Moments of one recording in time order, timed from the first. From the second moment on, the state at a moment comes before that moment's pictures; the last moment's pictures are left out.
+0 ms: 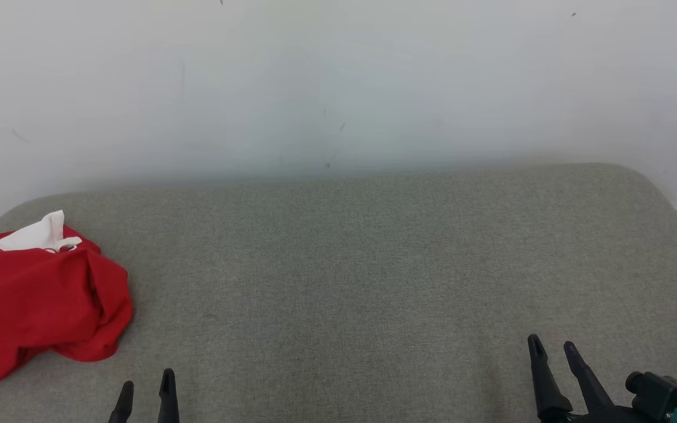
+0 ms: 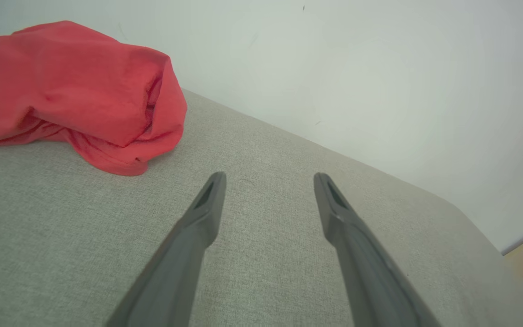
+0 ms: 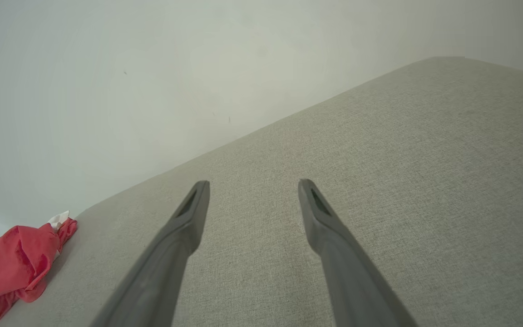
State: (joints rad) left arm 0.12 0.09 -0.03 0.07 -0.53 -0.01 -0.16; right arm 0.06 -0.05 0.01 0.12 0.51 0.13 -0.02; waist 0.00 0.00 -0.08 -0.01
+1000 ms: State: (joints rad) left arm 0.16 0.12 -0.05 0.04 -0.28 0.04 -0.23; right arm 0.08 -0.08 0.06 0.15 0.24 0.13 -0.05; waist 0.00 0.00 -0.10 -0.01
